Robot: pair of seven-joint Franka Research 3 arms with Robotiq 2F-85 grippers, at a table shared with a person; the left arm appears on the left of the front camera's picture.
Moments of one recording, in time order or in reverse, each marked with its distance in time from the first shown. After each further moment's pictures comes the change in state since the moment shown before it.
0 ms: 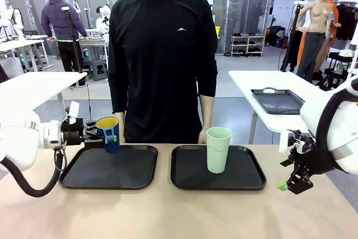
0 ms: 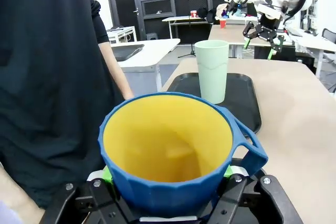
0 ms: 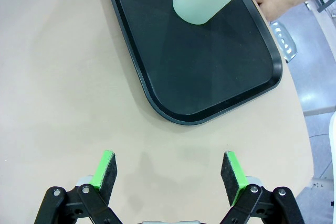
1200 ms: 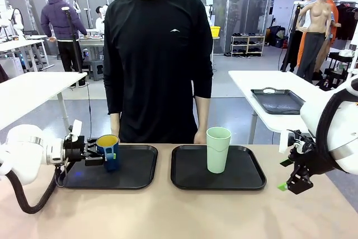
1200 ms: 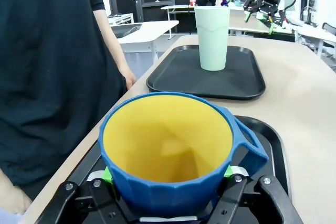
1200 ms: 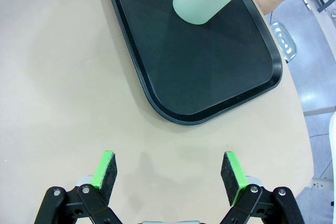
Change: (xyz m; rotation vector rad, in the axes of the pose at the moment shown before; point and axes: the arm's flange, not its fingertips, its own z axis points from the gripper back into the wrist) left arm -0.074 -0.002 0.001 -0.011 0.047 0.025; right arm 0.000 0.000 0.000 0.000 0.000 0.000
